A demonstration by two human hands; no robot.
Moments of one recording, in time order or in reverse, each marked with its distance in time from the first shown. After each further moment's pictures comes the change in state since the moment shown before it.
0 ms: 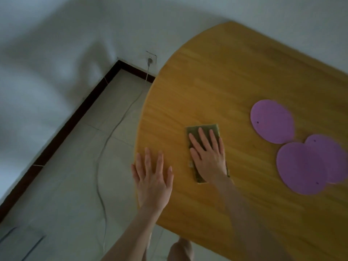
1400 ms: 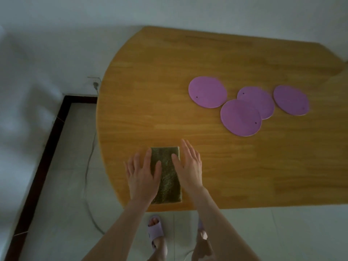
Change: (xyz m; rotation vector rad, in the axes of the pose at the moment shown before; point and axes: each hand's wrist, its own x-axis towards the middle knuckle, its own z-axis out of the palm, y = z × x) left_hand -0.020 0.024 -0.027 -0.195 -0.066 0.344; right_hand -0.114 -0.034 -0.013 0.667 0.306 0.522
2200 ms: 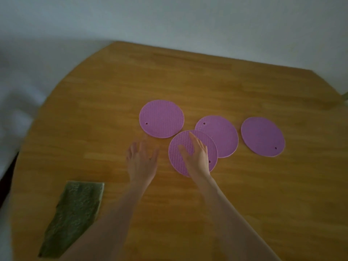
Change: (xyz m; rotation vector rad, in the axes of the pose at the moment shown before) left_hand 0.121 0.224 0.110 -0.134 0.071 -0.203; right_hand 0.175 0.142 -0.179 0.213 -0.017 0.027
